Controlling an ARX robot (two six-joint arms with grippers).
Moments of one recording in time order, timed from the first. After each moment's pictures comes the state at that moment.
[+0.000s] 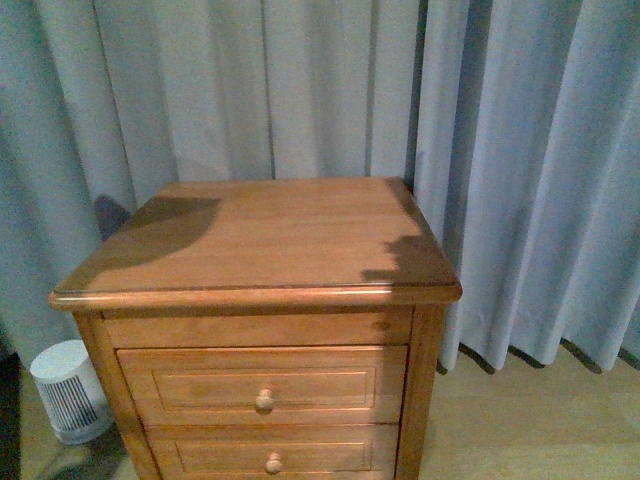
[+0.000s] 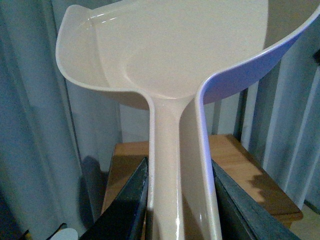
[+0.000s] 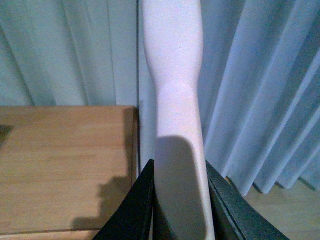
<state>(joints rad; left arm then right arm) -0.17 0.82 0.69 0.28 0.01 0.06 0.47 1.30 1.01 0.21 0.47 0.00</state>
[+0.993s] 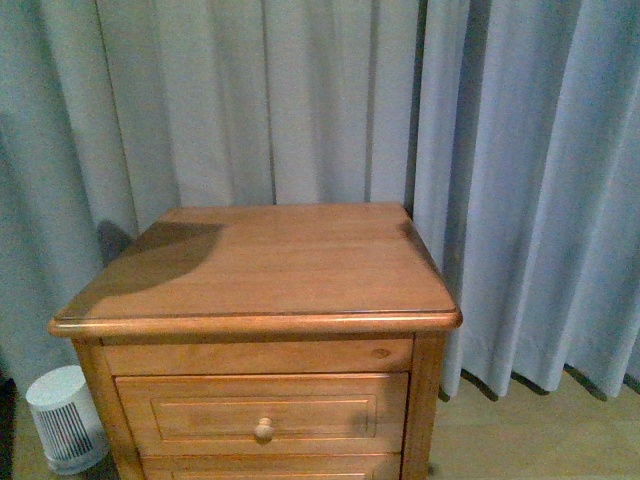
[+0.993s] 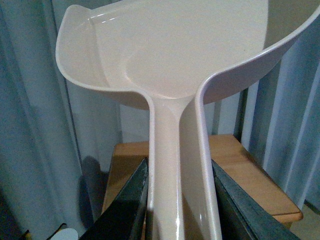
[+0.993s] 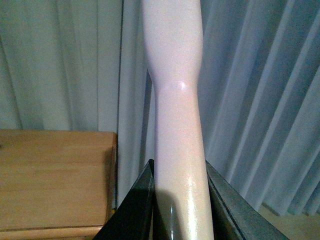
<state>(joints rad) -0.17 0.82 0.69 0.28 0.01 0.06 0.65 0.88 0.70 0.33 0.71 -0.18</state>
